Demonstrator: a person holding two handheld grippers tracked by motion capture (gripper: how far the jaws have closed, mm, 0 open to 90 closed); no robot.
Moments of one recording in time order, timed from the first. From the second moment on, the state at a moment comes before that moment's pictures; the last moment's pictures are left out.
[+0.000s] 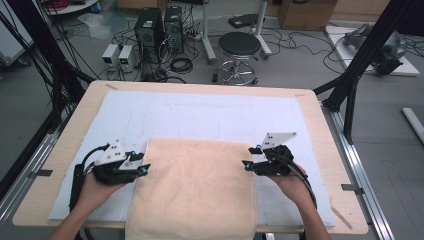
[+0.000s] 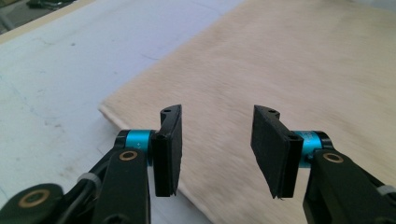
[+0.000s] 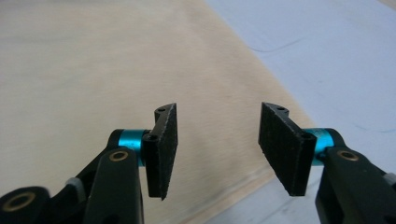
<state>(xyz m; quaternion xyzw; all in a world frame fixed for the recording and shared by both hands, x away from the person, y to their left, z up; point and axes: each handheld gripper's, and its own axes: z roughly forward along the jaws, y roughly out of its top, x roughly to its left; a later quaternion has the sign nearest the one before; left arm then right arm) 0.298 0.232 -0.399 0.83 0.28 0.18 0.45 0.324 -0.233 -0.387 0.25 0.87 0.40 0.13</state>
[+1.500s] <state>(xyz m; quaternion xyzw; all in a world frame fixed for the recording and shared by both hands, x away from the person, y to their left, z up) 0.458 0.216 -0.363 0.77 0.43 0.20 0.42 0.473 -0.221 -0.349 0.33 0.85 0.37 0.17</state>
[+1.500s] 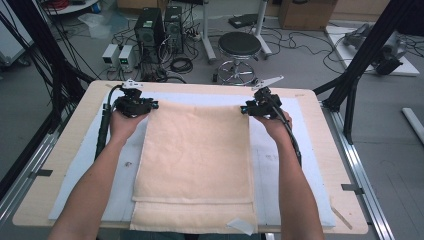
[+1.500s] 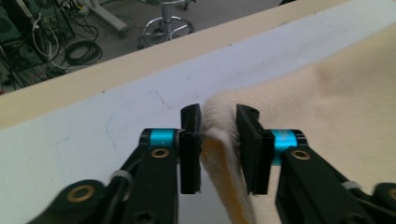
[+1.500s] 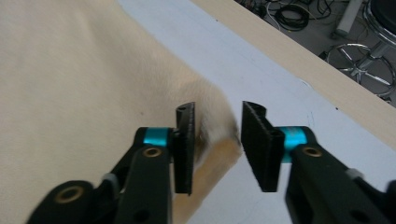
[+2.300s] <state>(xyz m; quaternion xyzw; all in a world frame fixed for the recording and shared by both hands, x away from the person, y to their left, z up) 0.353 0.238 -0.387 0.79 0.34 0.17 0.48 0.376 -0.236 -0.382 0.30 0.84 0.43 0.11</state>
